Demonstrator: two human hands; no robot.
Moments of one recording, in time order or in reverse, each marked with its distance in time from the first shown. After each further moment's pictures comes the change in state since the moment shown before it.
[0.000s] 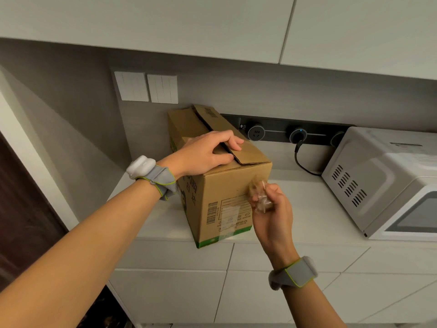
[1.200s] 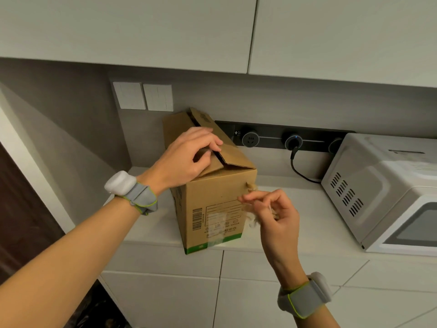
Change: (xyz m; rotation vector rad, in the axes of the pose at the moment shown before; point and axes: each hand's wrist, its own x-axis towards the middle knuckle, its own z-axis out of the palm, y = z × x) left_hand -0.012 0.013 0.006 0.210 0.294 0.144; right_hand -0.018 -0.047 -0.010 -0.552 -0.057 -0.251
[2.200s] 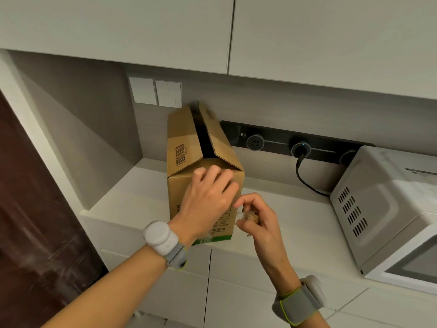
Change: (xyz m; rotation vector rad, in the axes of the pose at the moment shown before) left_hand -0.029 0.092 0.098 0.814 0.201 0.063; right_hand 0.019 -0.001 -0.040 -0.107 -0.424 0.143
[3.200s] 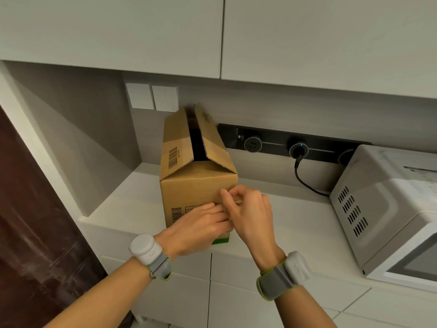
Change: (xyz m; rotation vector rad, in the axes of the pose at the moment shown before) left_hand -0.037 -0.009 0.029 -0.412 -0.381 0.326; right_hand 0.041 -0.004 0.019 -0.710 0.200 0.027
